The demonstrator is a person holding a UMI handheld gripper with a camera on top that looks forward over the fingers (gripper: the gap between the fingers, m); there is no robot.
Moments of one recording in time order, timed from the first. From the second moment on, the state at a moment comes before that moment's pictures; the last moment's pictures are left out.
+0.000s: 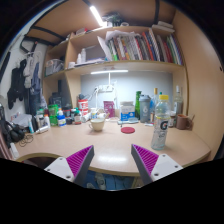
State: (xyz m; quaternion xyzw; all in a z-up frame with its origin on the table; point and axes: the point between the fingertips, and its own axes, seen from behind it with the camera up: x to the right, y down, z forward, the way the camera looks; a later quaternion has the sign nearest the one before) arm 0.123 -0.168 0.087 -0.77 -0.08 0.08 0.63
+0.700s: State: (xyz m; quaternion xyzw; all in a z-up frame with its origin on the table) arm 0.293 -0.026 0.105 -0.75 0.01 -0.03 0.66
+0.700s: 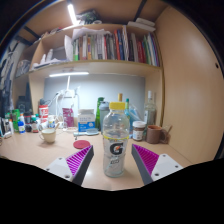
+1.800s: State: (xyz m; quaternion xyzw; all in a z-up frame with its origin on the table) arm 0.142 0.182 0.259 -0.51 -0.38 -0.44 0.63
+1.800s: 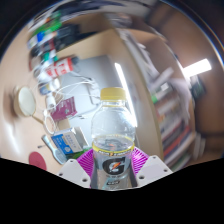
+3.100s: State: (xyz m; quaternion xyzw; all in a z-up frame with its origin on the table) arm 0.146 0.235 0.128 -0.74 -0.07 0.03 0.66
